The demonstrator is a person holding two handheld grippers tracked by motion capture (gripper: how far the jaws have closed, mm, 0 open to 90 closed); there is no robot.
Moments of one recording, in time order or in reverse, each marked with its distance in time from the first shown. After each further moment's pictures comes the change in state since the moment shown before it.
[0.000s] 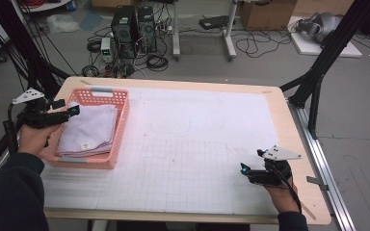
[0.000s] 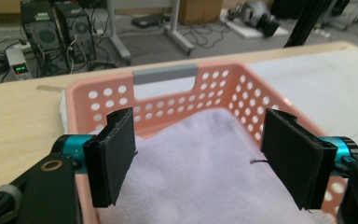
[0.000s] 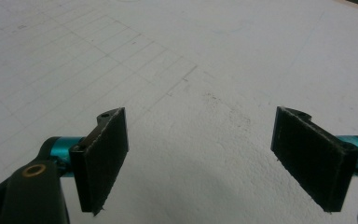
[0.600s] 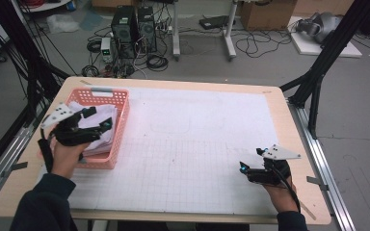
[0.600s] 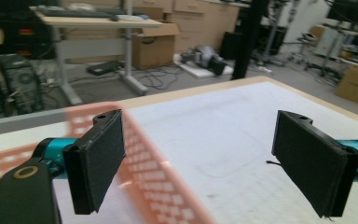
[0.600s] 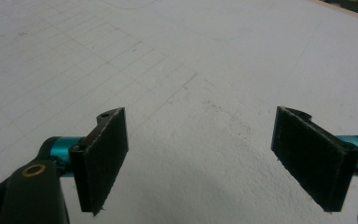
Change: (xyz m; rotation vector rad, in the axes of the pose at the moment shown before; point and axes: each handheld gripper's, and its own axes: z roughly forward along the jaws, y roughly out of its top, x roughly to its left) left arm -0.127 -0.017 0.014 -0.178 -0.193 0.067; right arm 0.001 0.002 0.002 -0.026 -0.003 -0.001
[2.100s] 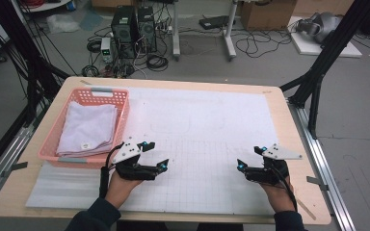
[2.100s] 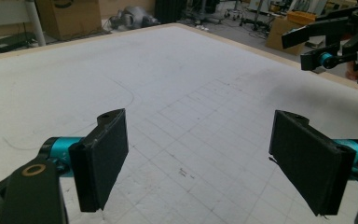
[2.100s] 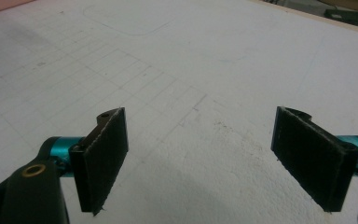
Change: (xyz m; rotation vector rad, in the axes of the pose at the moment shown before) left arm -0.117 -0.064 0.054 0.144 -0.224 0.048; right arm 0.006 0.005 0.000 -0.067 0.017 0.040
